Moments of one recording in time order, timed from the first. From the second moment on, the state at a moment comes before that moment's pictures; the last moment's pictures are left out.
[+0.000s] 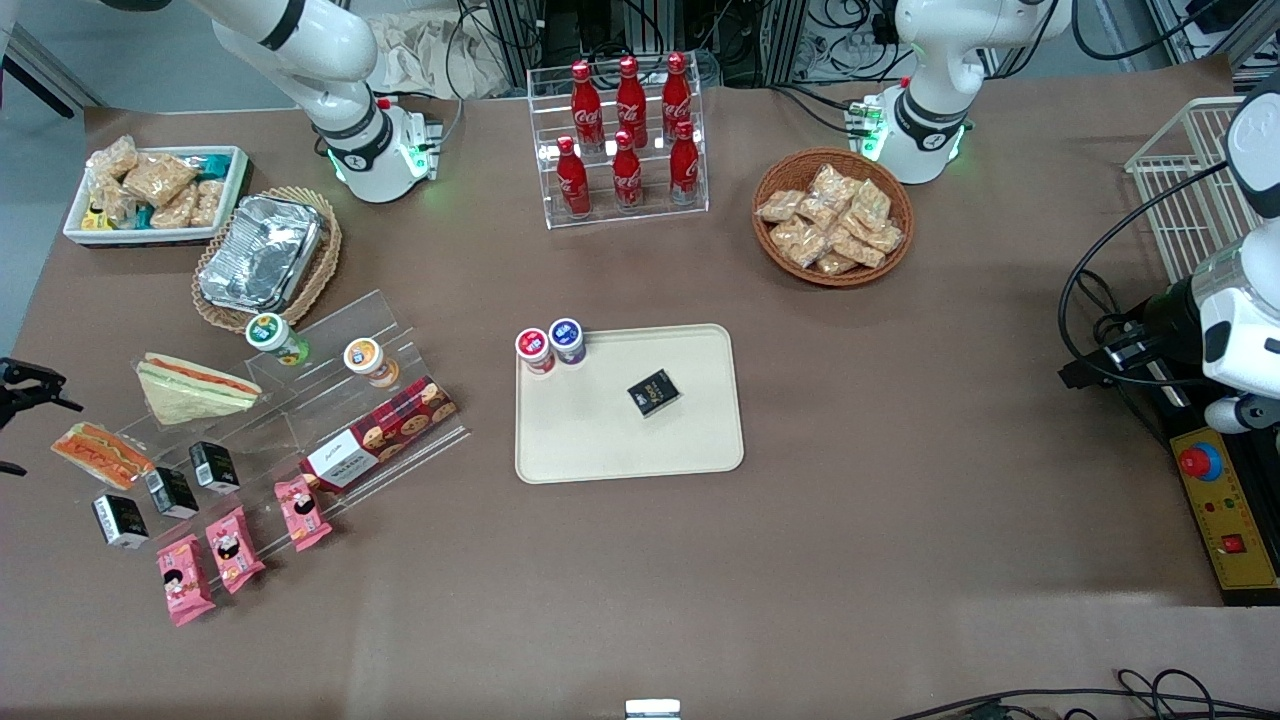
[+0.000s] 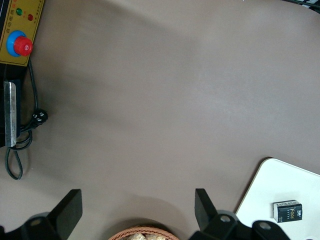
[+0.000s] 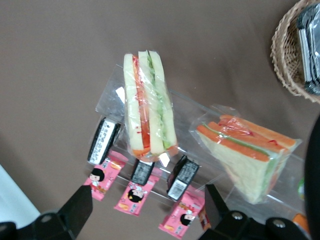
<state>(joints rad) -0.34 0.33 -0.06 -1.55 0.09 1.91 1.72</state>
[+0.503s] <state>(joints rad) -0.36 0.37 -0.07 -1.59 0.08 1.96 1.74</state>
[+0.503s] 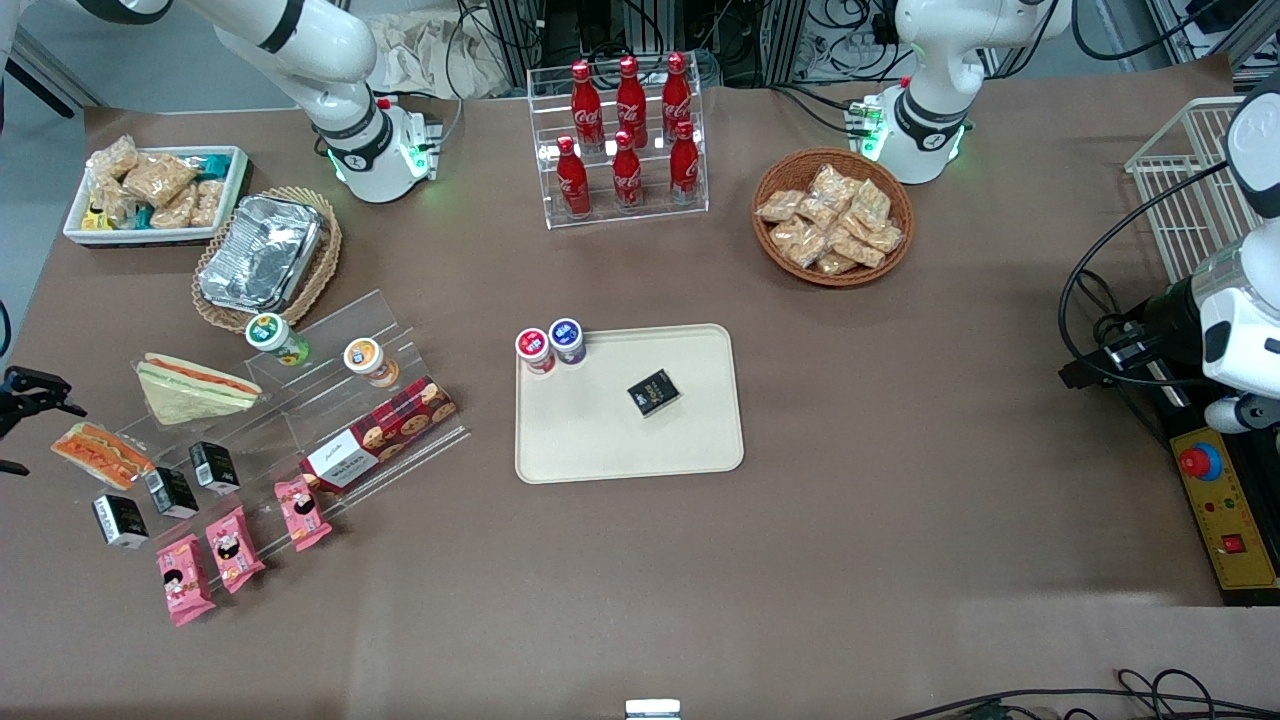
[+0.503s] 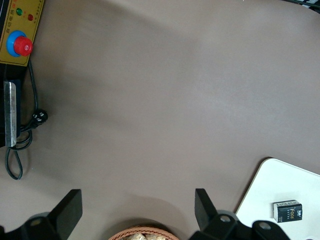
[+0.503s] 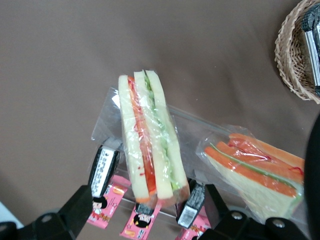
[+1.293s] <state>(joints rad) -0.37 0.40 -0.07 -1.65 0.08 2.01 1.74</state>
